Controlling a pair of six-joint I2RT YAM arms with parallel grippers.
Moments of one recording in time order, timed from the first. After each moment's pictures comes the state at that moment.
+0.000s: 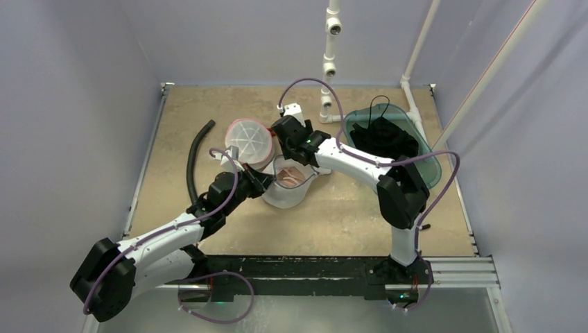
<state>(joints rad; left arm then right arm) -0.67 1.00 0.36 0.35 -0.11 -0.97 0.83 1.89 1.54 -0.51 0.55 0.34</state>
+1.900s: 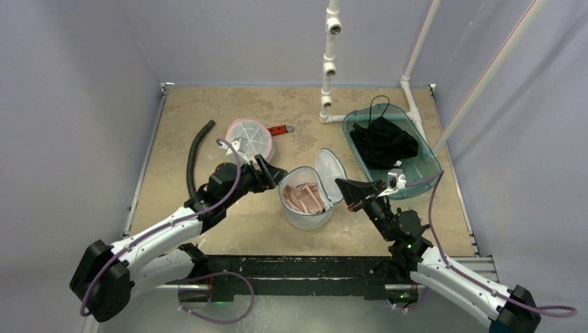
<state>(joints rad) -0.68 0.95 0.47 0.20 -0.04 -0.86 0.80 0.47 0.09 0.63 0.17 0.54</state>
